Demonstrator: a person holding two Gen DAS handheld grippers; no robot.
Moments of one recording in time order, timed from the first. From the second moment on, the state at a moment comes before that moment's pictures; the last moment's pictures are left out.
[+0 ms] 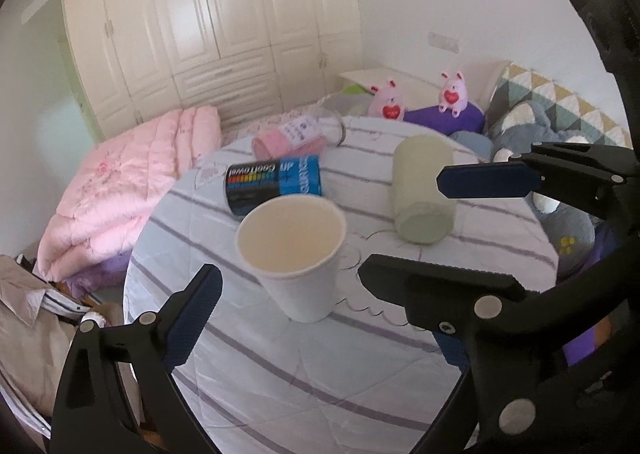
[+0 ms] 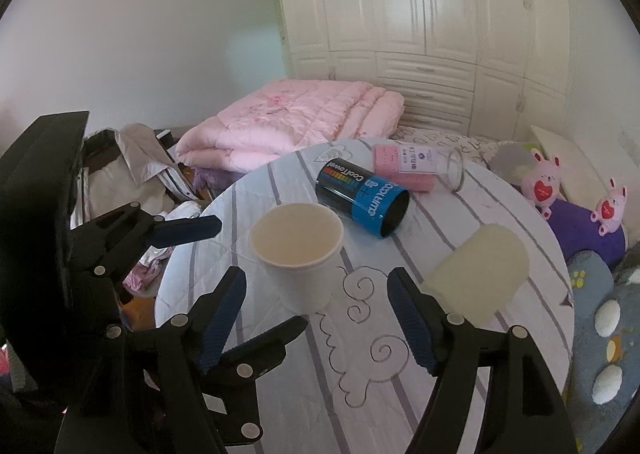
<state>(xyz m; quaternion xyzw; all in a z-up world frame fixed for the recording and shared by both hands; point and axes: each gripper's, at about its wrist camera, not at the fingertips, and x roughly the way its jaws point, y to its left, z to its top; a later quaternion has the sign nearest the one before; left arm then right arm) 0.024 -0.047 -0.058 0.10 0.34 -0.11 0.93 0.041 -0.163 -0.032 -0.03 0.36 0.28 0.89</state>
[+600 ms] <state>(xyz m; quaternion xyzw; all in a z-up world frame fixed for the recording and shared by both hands) 0.005 -0.066 -0.018 0.08 0.29 -0.10 0.95 0.026 -0.234 0.012 0.02 0.29 0.19 0.94</state>
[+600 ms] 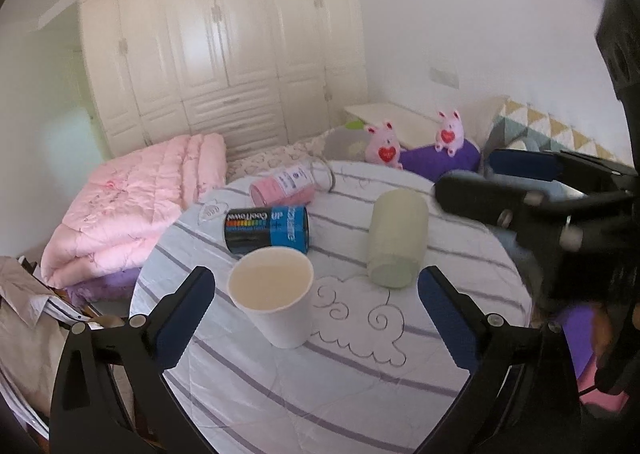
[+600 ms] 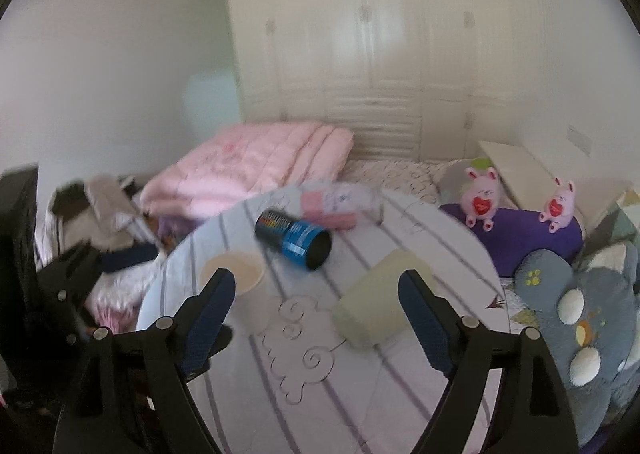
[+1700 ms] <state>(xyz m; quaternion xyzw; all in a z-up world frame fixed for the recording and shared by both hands) 0.021 -0.048 -0.006 -0.03 0.30 -0.04 0.95 0.047 -0.240 -0.002 -0.02 0.29 0.14 0.95</state>
